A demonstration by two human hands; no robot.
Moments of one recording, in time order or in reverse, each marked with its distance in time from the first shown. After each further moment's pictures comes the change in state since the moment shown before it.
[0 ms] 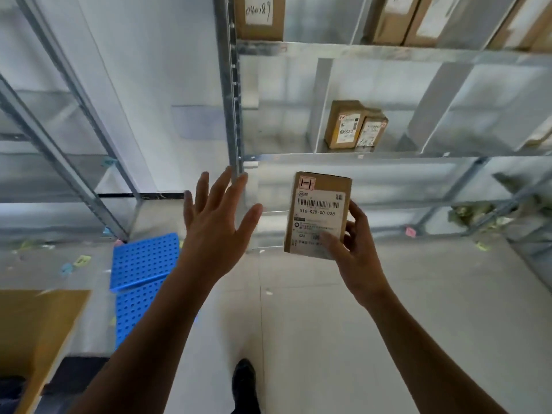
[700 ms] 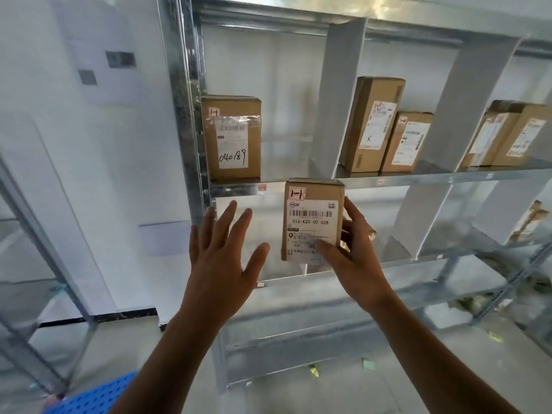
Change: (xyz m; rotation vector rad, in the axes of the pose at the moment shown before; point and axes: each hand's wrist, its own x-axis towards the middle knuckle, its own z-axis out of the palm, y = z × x) left_hand 0.313 0.009 0.008 -0.042 0.135 0.238; right_hand 0.319 -0.119 -0.009 -0.081 0.057 -0.357
